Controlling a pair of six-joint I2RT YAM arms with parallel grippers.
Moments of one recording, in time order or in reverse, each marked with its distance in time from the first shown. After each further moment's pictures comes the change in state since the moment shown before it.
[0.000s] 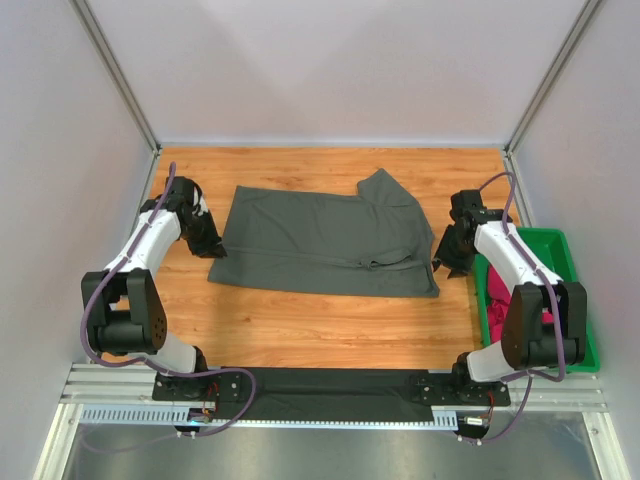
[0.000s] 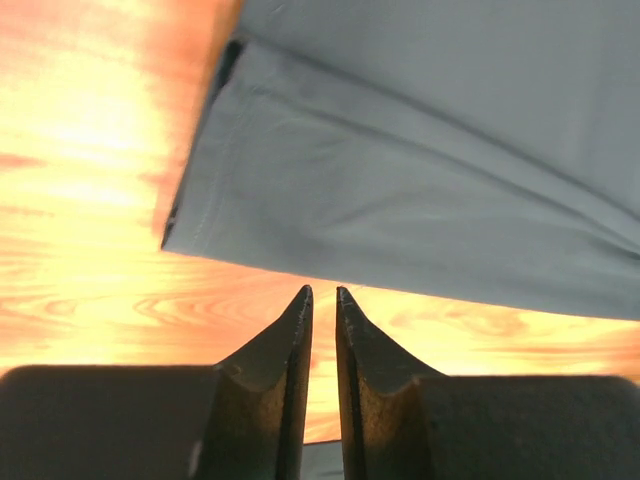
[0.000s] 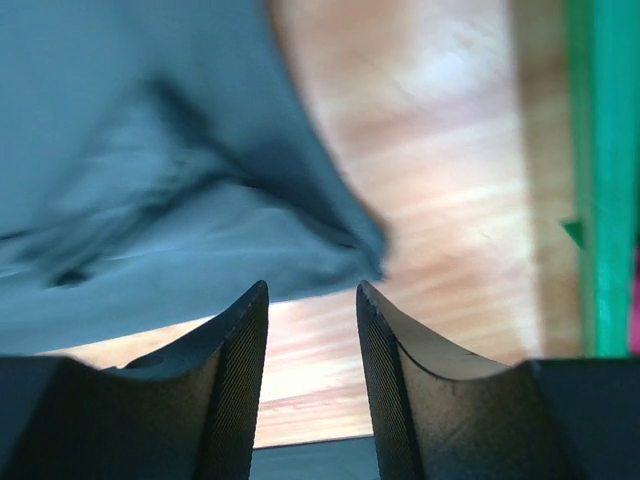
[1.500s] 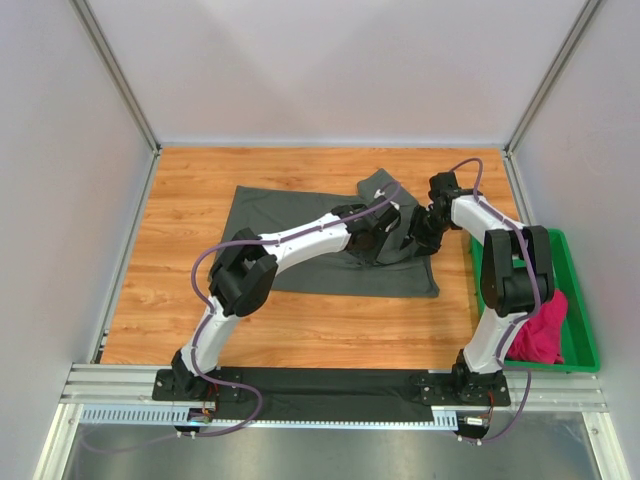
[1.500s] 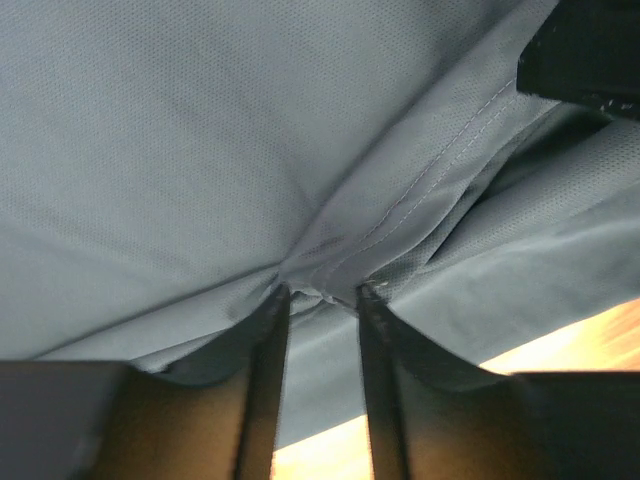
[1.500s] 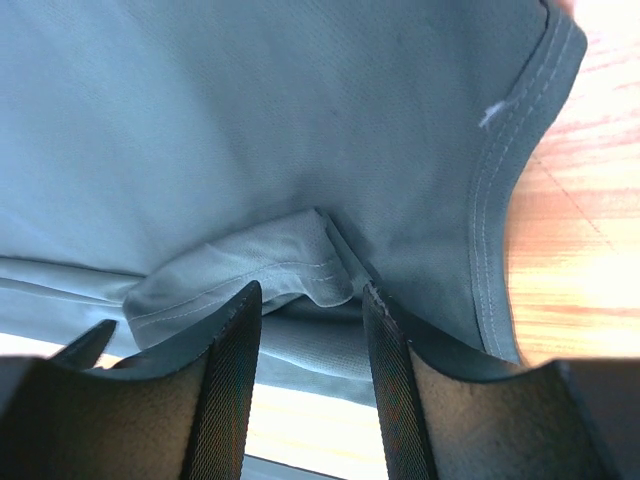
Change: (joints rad) left arm -0.985 0.678 0.718 0.118 -0.393 0.011; right arm 0.035 0.368 0.202 0.179 -0.280 -0.029
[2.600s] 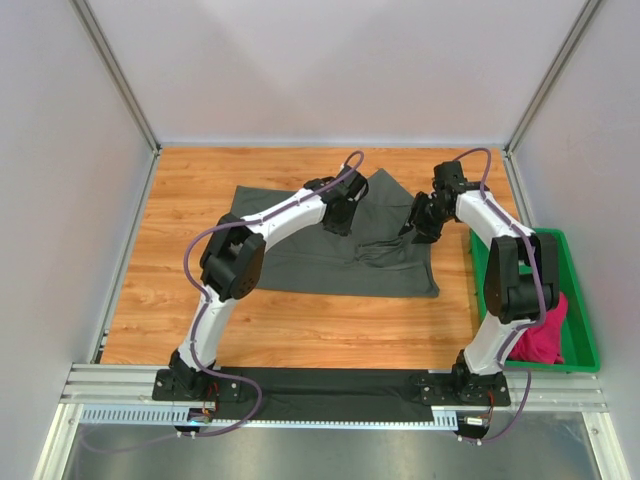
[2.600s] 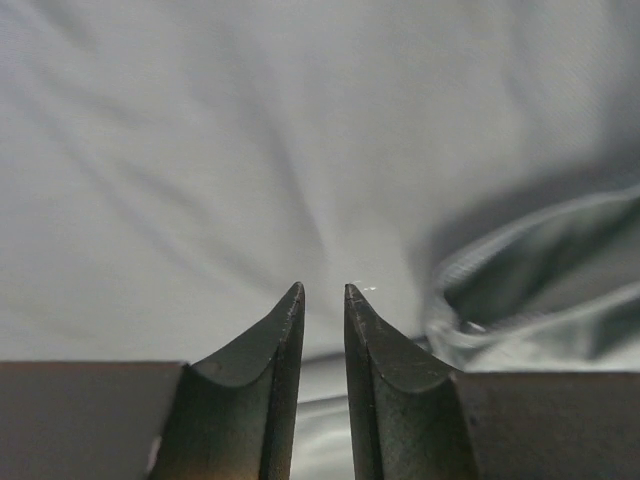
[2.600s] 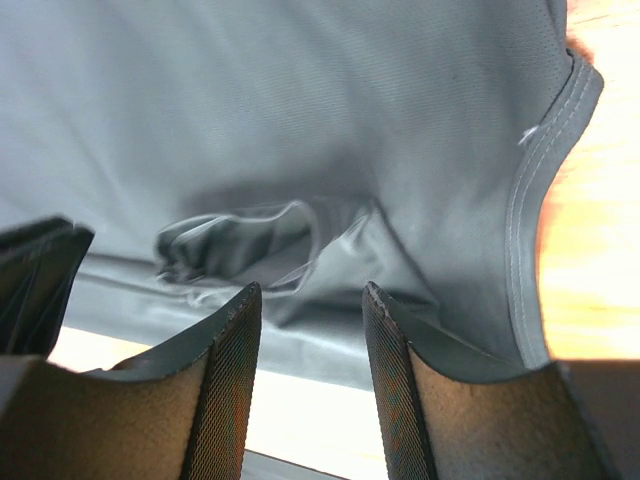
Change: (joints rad) left arm 0.196 0.035 0.053 -0.022 0.023 0.008; right arm -0.001 -0.039 0.062 -0.001 -0.030 0.040
